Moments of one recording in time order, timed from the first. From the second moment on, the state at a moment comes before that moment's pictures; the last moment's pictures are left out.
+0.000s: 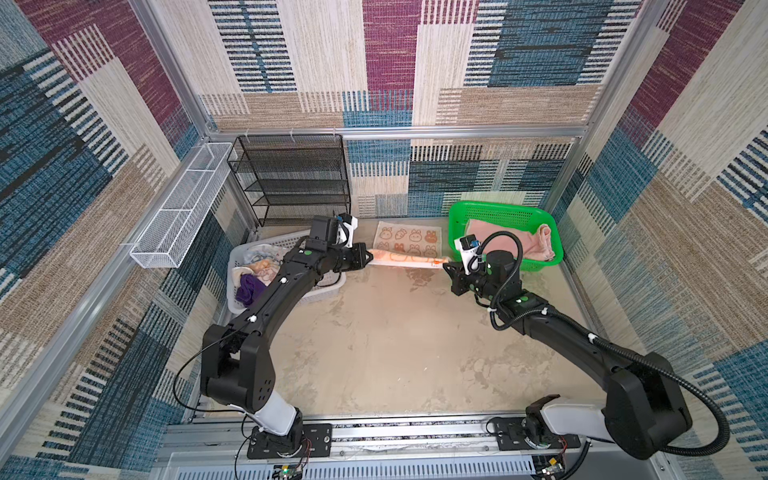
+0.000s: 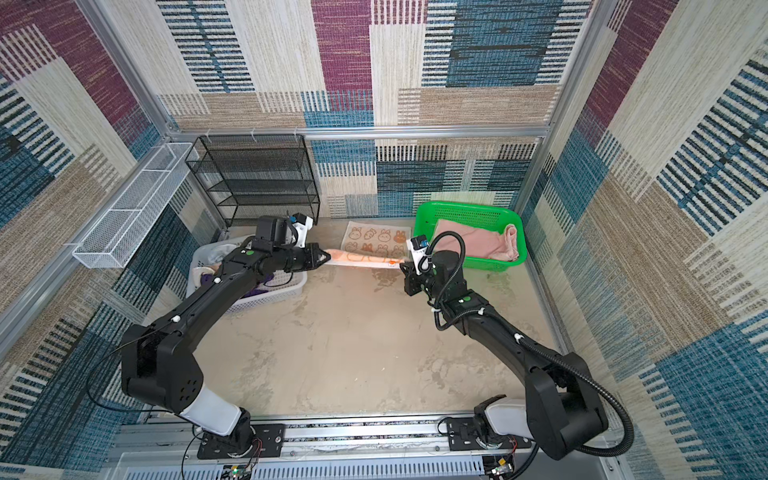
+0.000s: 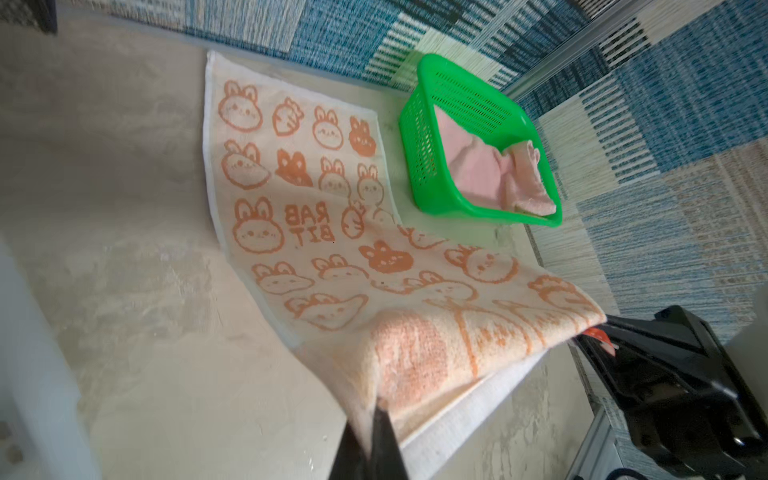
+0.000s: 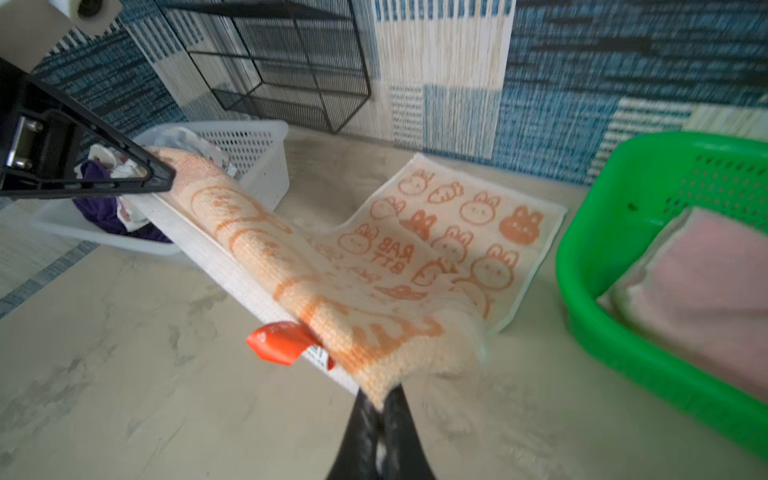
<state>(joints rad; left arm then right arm) -0.30 1.56 1.28 -0.47 0.44 -0.38 0.41 1.26 0.75 0.10 -0.20 0.12</state>
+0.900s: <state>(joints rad) -0.50 1.04 0.86 -0.73 0.19 -0.64 0.78 0.93 0.55 -0.22 -0.10 0.46</state>
